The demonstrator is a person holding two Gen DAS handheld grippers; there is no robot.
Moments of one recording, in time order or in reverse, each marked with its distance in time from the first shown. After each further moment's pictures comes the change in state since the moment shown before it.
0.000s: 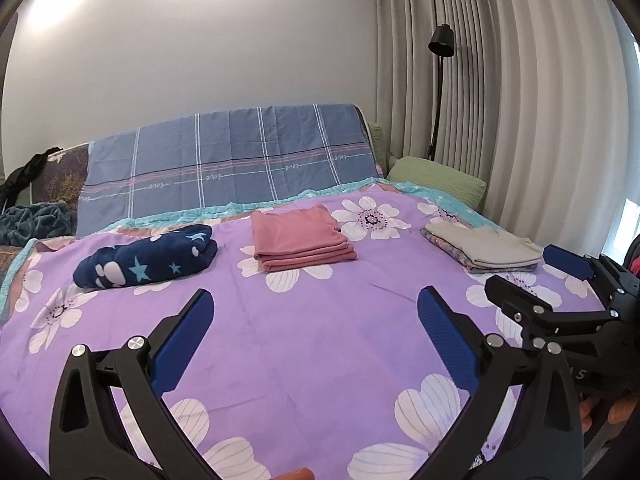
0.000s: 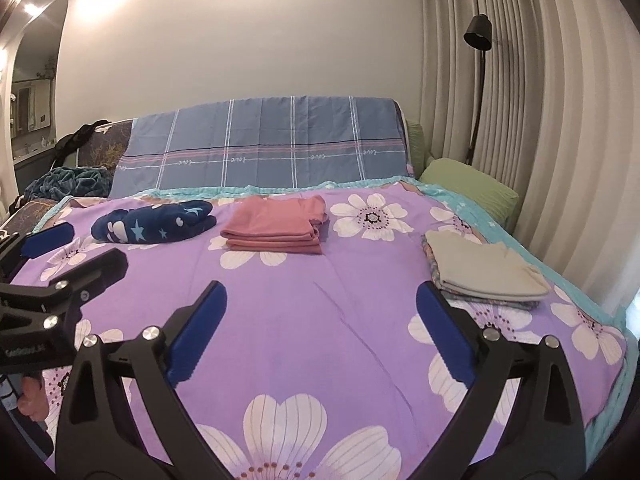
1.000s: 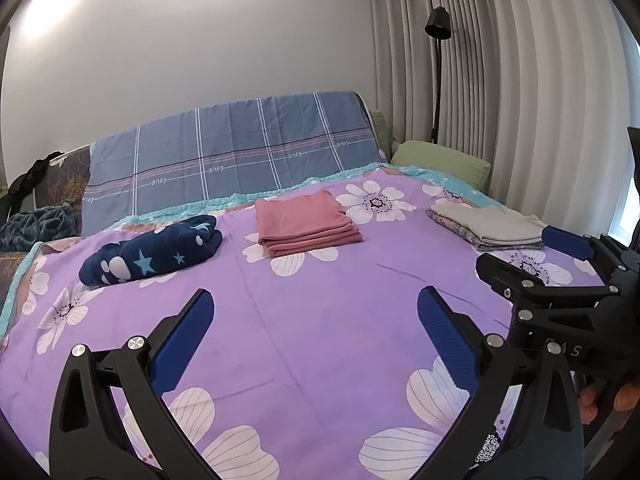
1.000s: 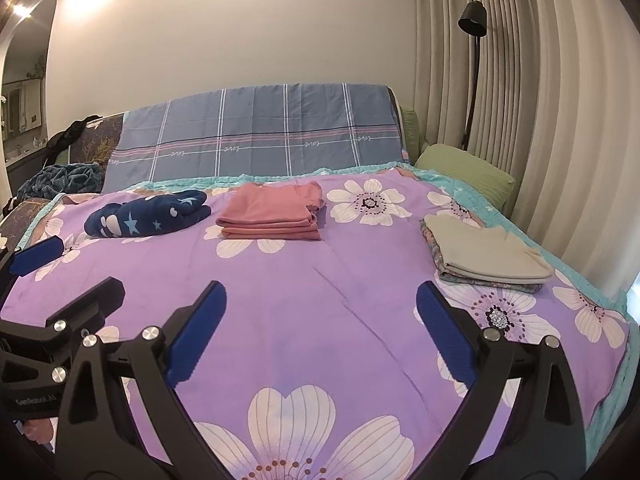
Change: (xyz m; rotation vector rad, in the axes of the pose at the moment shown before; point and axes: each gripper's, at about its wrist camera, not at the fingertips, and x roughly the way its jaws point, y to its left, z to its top) left arm 0.007 -0.005 -0.015 0.041 0.040 0.025; right arm 0.019 0.007 -0.007 0.021 0.042 -0.021
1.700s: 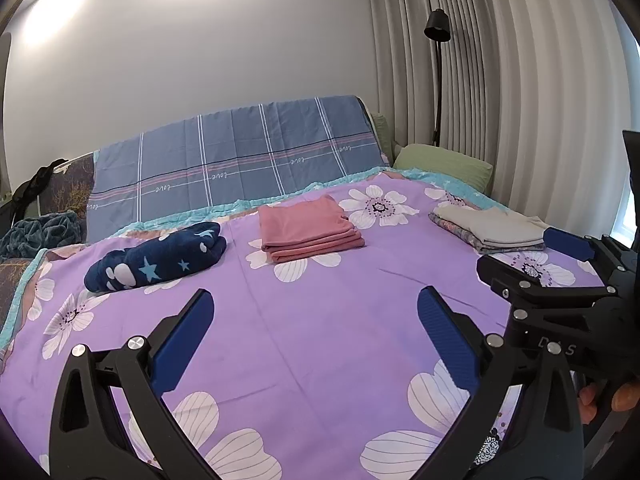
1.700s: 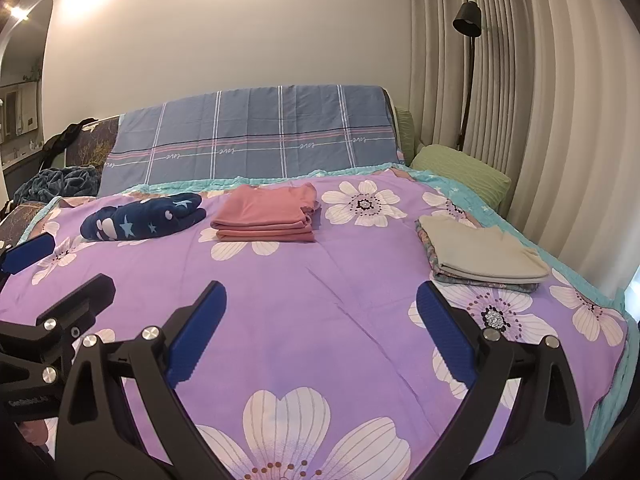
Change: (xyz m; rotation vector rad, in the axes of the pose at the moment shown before) left arm -0.005 -0.002 0.003 0.012 -0.018 0.018; right arm 0.001 -0.005 -0.001 0.005 -0.010 -0.015
